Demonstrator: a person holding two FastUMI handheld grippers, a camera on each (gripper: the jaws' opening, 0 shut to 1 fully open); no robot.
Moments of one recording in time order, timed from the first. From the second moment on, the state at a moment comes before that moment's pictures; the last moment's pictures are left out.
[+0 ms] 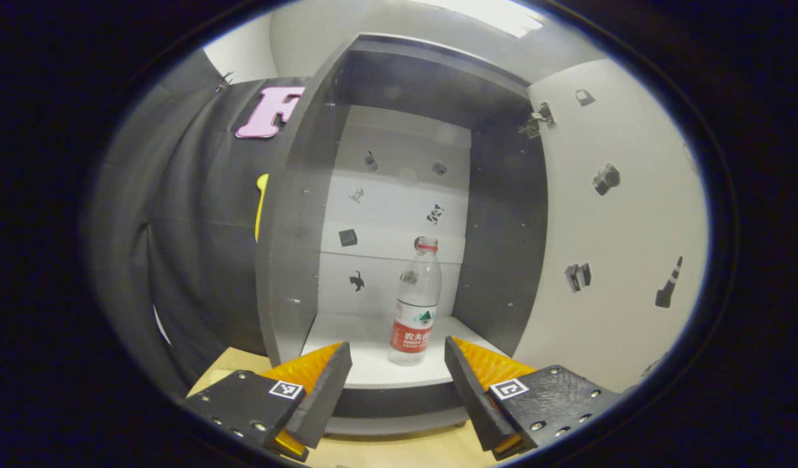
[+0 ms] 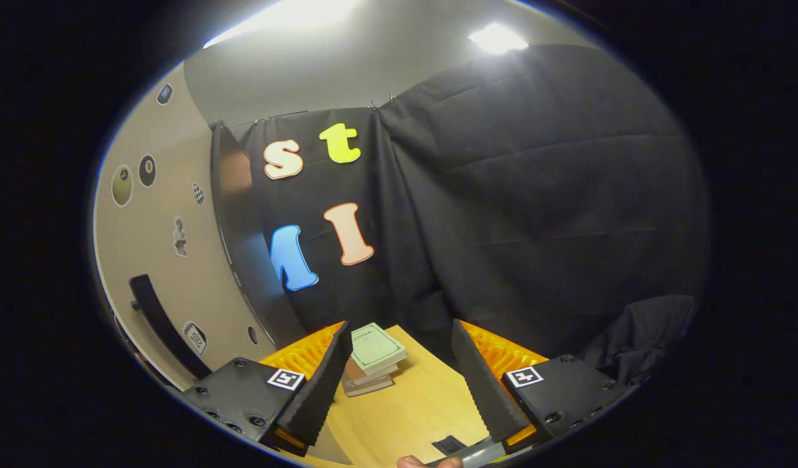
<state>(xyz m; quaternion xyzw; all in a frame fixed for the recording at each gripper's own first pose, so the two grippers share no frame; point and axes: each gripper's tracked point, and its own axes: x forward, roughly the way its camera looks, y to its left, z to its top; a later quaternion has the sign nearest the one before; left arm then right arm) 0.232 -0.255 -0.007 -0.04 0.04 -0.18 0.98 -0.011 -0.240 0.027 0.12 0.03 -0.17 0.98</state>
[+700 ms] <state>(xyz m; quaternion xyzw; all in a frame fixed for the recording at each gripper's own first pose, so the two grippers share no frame) 0.335 -0.323 -0.014 0.01 0.04 -0.20 0.98 0.066 -0.263 -0.014 0.11 0.09 -0.17 0.98</state>
